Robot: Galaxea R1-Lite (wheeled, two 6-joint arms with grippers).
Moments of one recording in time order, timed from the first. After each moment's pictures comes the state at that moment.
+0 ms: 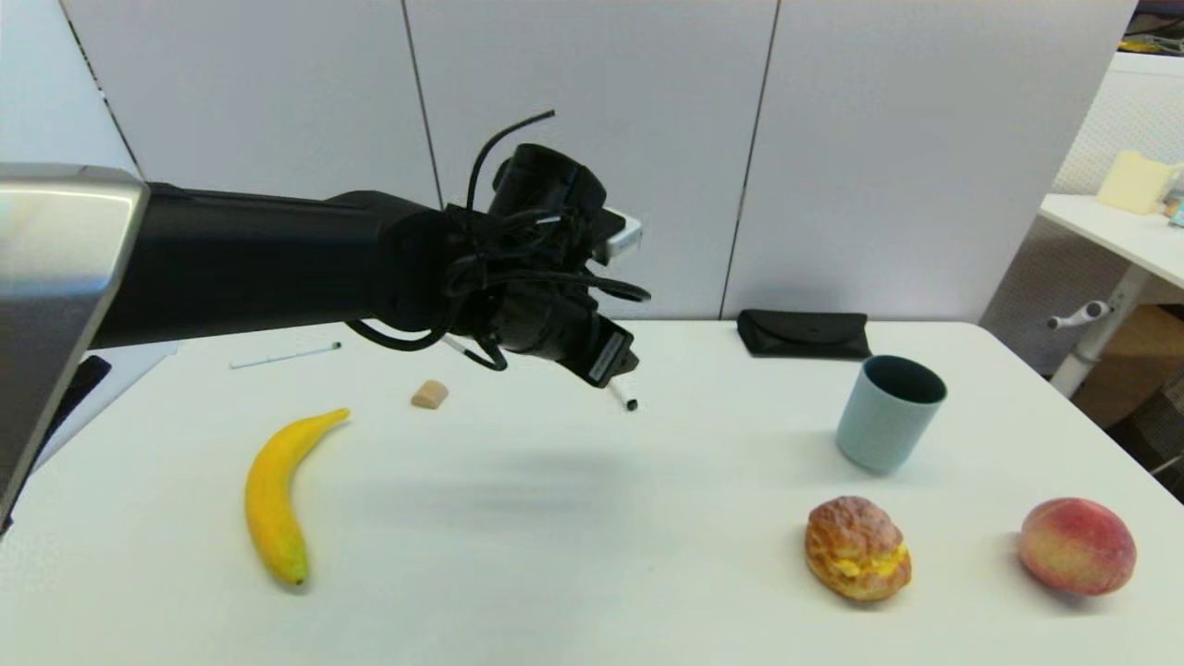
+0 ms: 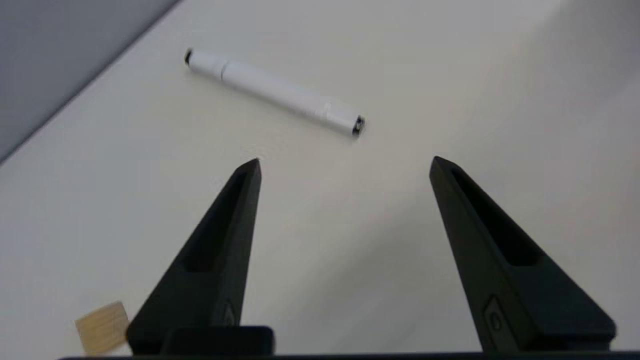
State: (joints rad) left arm -0.70 2.04 -1.75 0.35 0.06 0.17; right arm 0.00 0.00 0.00 -0.01 0.01 -0.03
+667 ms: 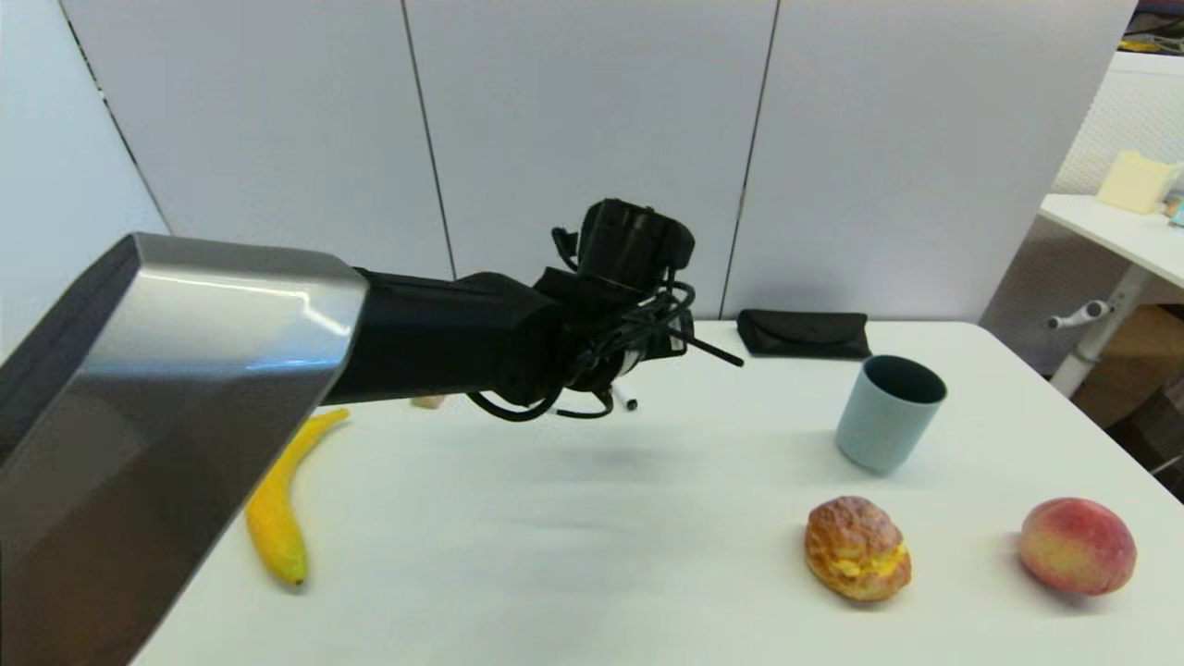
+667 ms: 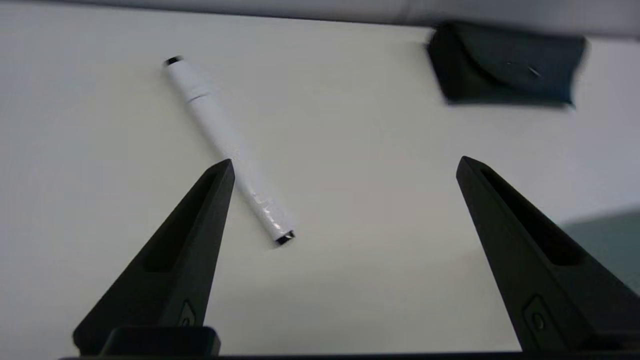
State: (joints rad) left arm -0.80 2.20 -1.77 0.04 0.39 -0.51; right arm 0.00 0.00 0.00 -0.01 0.01 -0.03
